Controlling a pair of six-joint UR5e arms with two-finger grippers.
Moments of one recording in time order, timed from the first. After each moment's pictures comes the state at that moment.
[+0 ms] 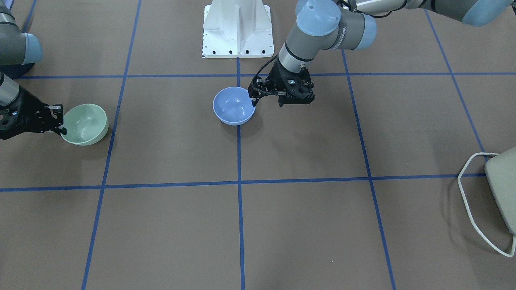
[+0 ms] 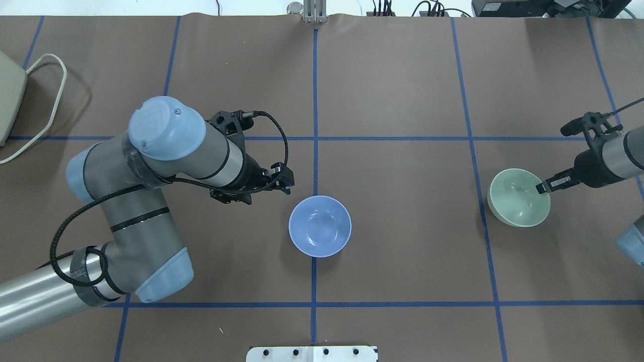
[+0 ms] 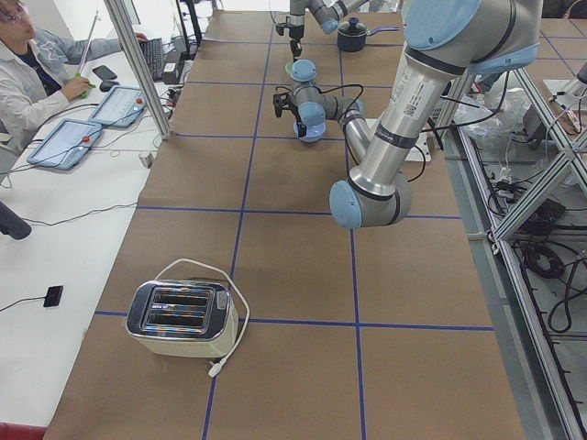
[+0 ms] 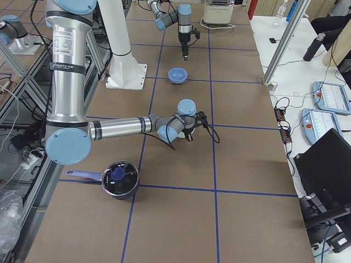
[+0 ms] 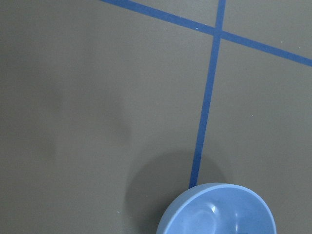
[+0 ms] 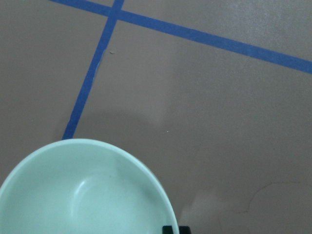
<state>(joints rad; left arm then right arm) -0.57 -2.12 -1.79 -1.83 -2.02 -1.43 0.95 -1.63 1.69 -0.89 2.26 0.58</state>
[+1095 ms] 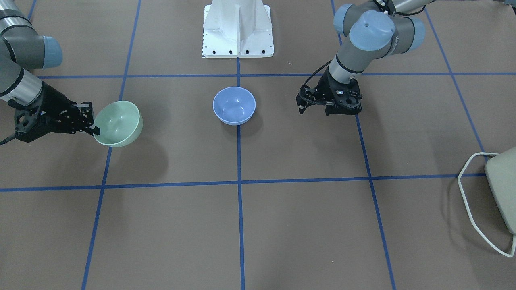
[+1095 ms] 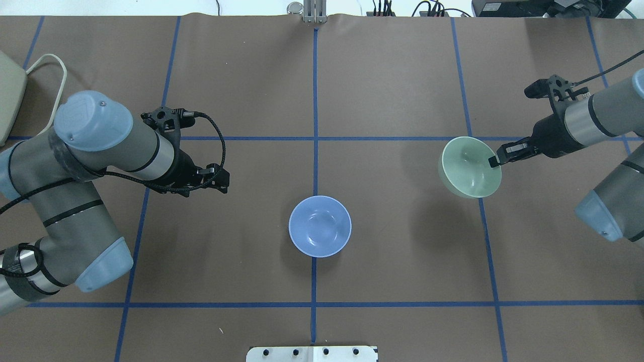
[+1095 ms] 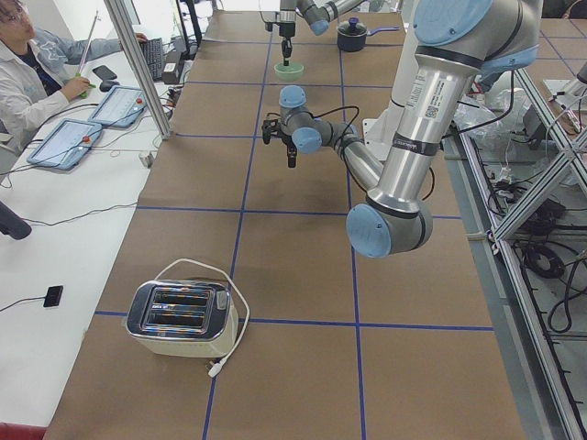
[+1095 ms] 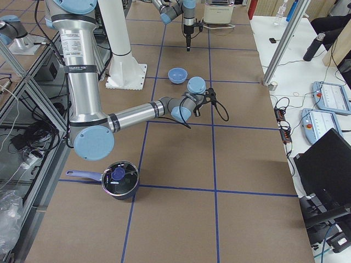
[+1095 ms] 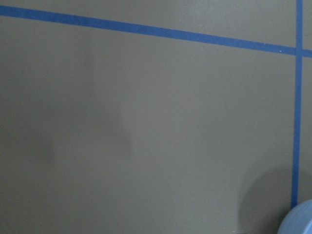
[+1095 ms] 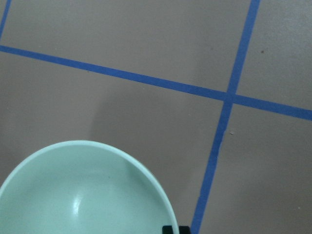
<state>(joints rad) -0.65 -1.93 -1.85 -1.83 -2.06 -1.21 0.95 -1.45 1.73 -0.90 2.35 0.82</state>
